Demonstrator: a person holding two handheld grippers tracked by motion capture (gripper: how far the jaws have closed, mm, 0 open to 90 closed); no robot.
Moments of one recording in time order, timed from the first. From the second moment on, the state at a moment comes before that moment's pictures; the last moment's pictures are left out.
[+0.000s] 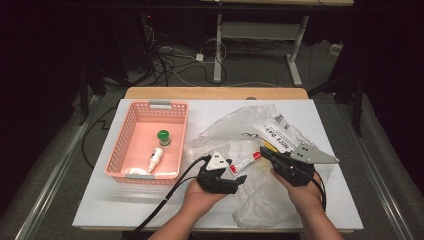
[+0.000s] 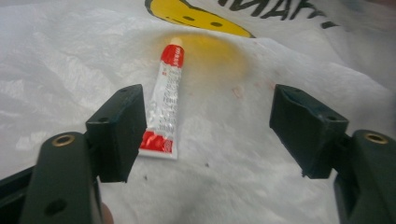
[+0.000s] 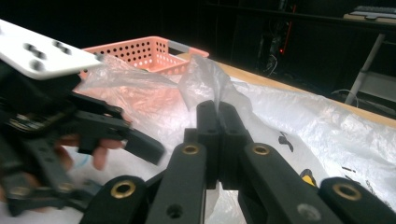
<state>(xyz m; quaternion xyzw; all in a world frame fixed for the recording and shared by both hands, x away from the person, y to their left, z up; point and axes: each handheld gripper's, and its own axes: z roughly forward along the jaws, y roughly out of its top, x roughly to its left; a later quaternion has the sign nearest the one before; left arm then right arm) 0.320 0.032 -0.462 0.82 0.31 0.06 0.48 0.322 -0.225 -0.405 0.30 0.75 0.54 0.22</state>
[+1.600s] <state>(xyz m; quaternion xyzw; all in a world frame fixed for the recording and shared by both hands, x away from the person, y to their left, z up) 0.281 0.149 -0.425 0.79 0.37 0.13 0.47 0.312 -0.223 -0.407 0.29 0.76 0.54 0.22</state>
